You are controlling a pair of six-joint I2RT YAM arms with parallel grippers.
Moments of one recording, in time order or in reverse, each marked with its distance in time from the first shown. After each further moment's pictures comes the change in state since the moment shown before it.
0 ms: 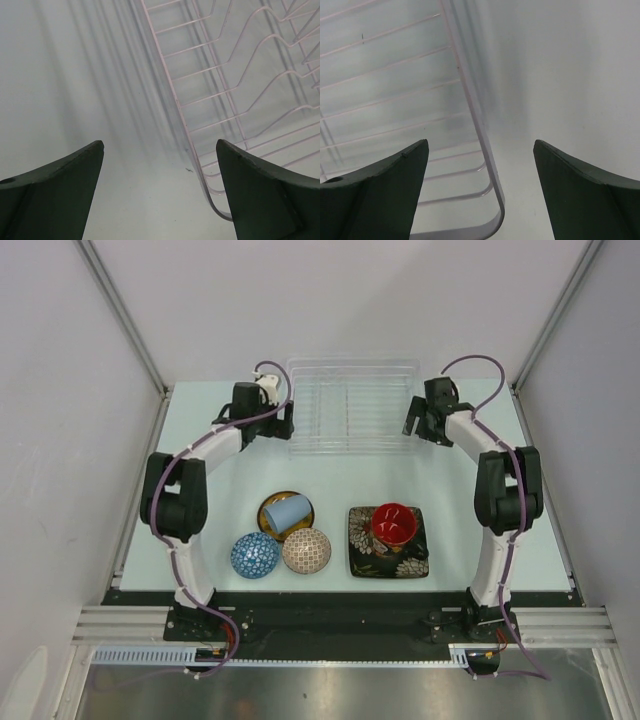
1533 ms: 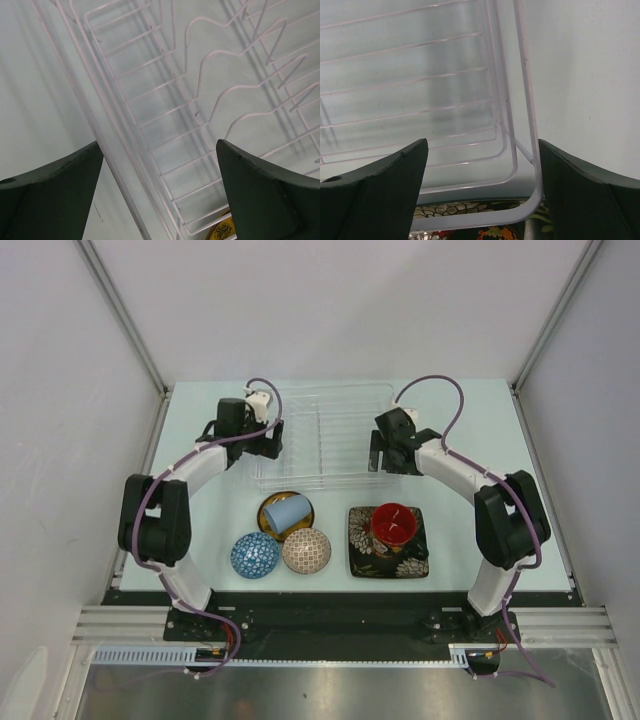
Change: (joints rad) left arm 0.034 -0.241 -0.290 0.000 0.025 0.120; right arm 0.324 -0.247 -0.264 -0.092 0.139 0.092
